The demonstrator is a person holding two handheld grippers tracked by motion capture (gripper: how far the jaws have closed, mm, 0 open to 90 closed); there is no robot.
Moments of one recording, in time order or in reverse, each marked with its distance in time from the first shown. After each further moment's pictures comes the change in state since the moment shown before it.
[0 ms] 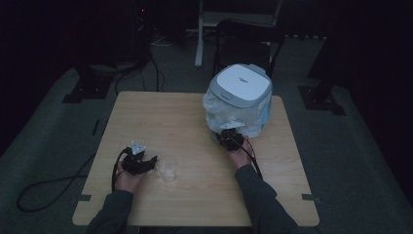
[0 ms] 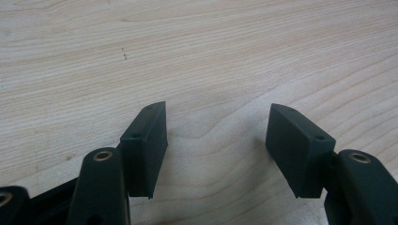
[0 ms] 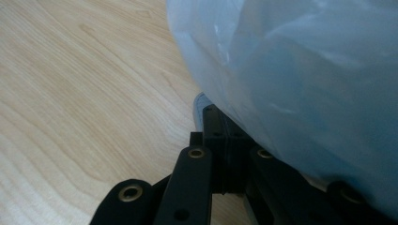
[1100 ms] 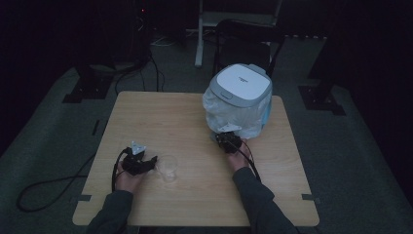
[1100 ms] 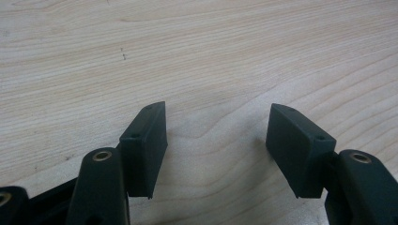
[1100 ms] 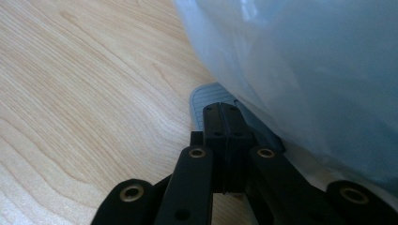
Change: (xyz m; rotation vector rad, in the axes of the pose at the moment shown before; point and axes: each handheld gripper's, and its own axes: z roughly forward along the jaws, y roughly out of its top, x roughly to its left) left arm 0.000 0.000 0.000 0.002 -0.001 0.004; right arm 0.007 -0.009 0.009 -0.002 -0.059 -0.016
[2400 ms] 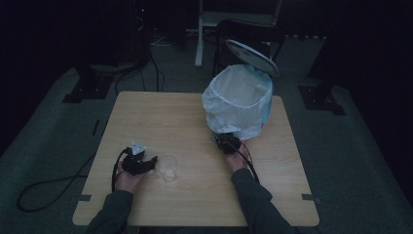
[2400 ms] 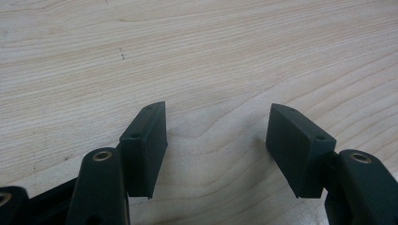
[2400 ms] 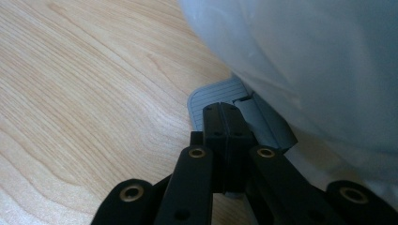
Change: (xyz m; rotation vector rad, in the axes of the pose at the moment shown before) left arm 0.000 0.000 0.000 -0.001 -0.003 0.003; right arm 0.001 -0.007 0.010 0.009 0.000 0.039
